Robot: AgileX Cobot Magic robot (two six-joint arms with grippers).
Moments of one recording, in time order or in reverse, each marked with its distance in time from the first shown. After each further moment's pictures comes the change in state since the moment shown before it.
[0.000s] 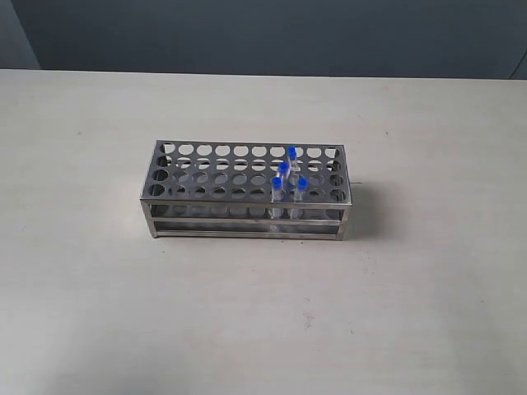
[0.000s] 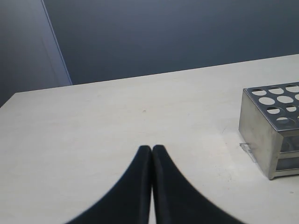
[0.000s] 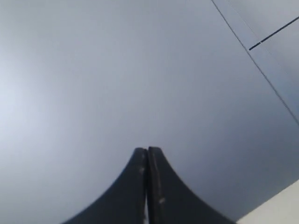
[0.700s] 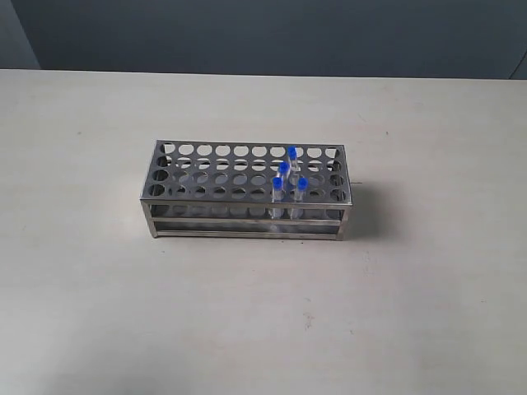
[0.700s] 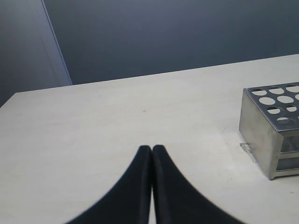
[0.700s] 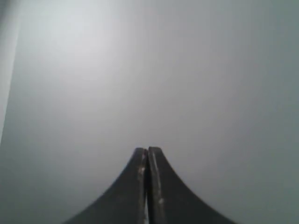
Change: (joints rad) left arm 0.000 0.000 0.000 0.000 0.000 0.000; right arm 0.000 0.556 -0.567 -0.916 -0.210 0.234
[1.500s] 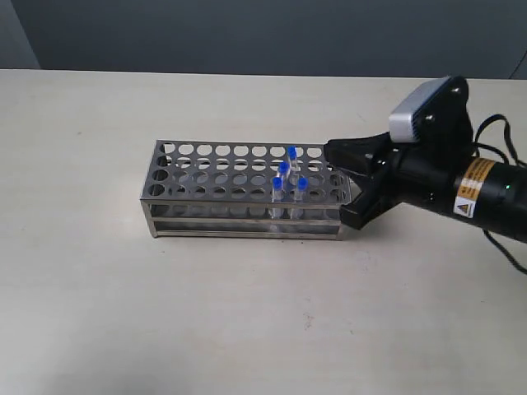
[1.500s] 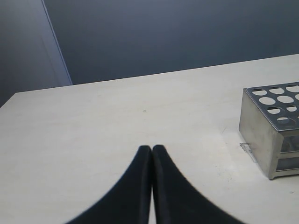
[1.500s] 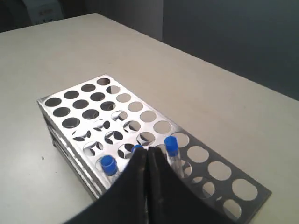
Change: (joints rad) left arm 0.000 0.000 0.000 0.000 0.000 0.000; right arm 0.429 0.982 0.102 0.077 -0.320 -0.422
